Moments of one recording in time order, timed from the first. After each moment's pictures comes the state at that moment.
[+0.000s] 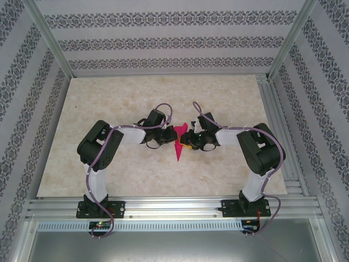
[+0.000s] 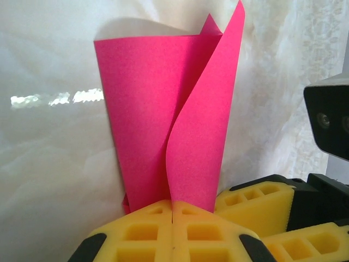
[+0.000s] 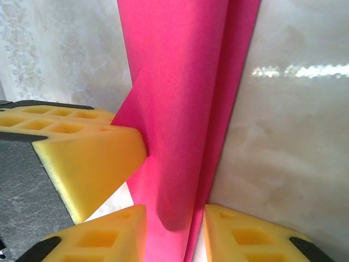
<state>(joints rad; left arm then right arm) -0.57 1.96 1.04 0.06 0.51 -0.84 0.45 1.80 0.83 -0.02 -0.62 0.74</state>
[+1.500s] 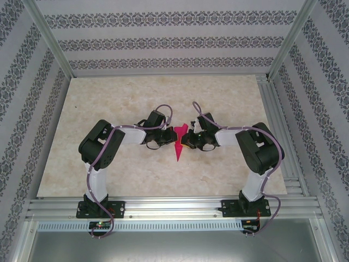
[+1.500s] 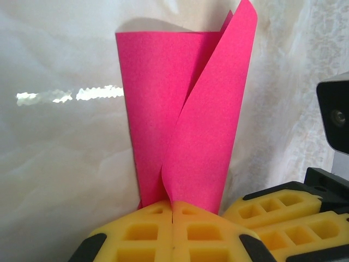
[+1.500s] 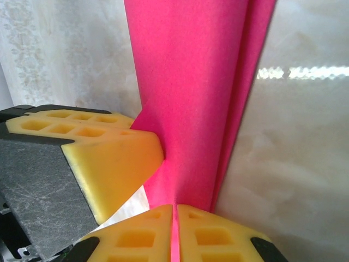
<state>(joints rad) -0.57 1.98 1.03 0.08 0.51 -0.84 0.46 1.82 0.83 0.03 -0.63 0.77</state>
